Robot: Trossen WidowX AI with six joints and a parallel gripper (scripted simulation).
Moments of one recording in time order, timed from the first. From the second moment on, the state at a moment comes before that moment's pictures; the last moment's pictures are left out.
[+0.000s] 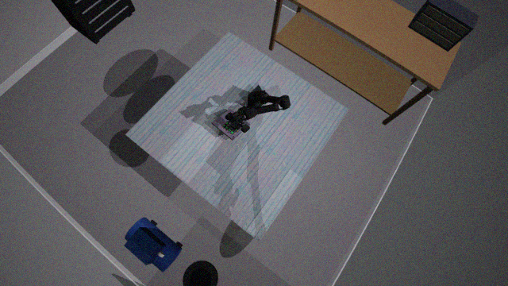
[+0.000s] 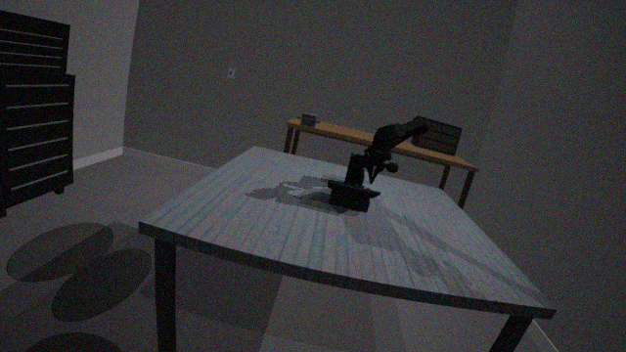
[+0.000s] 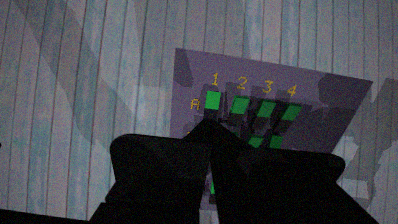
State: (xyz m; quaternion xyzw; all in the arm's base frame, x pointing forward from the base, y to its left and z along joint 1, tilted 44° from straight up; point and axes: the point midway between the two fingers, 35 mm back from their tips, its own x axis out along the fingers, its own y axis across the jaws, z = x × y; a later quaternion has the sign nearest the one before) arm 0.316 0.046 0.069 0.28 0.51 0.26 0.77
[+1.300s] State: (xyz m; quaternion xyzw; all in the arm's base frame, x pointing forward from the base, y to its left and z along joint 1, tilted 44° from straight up) arm 0.319 0.056 0.055 0.29 0.51 0.25 0.77
